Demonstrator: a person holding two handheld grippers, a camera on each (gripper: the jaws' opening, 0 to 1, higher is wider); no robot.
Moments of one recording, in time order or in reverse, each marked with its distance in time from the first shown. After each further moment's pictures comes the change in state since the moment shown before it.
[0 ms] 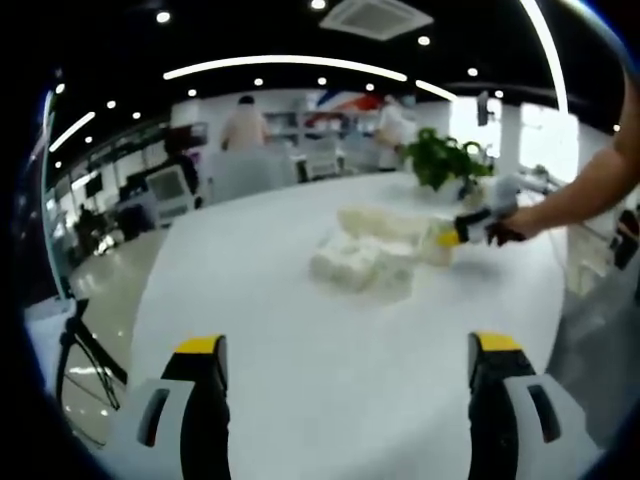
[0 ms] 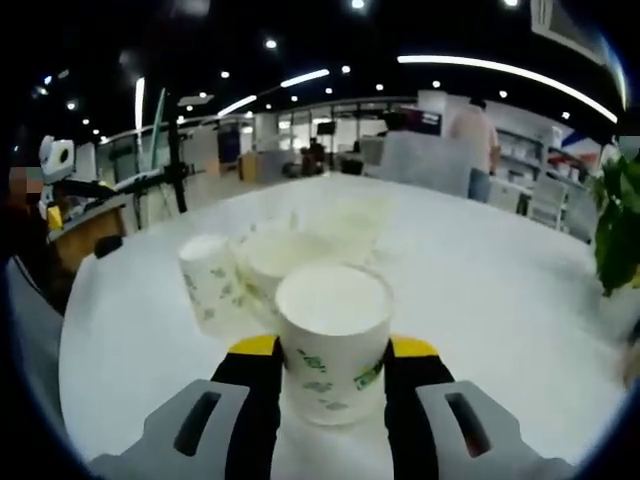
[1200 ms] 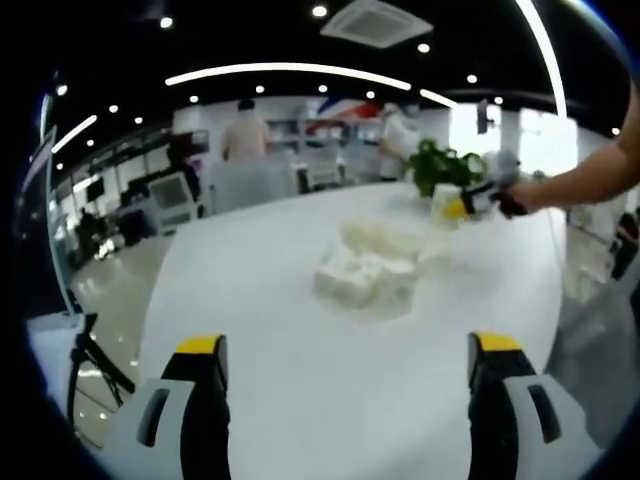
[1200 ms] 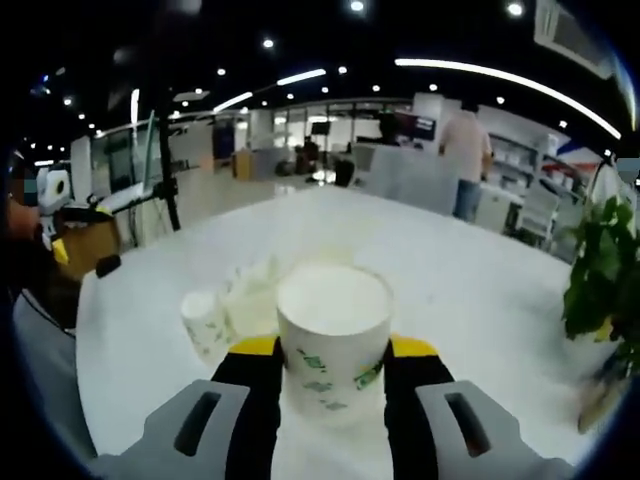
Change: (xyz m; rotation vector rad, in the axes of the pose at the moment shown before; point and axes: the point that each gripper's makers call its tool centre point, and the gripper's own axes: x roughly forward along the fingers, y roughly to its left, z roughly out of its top) left arm -0.010 0.002 0.025 0.002 -0.042 0.000; right arm -0.041 -0.034 0.074 -0.022 0.006 -0.043
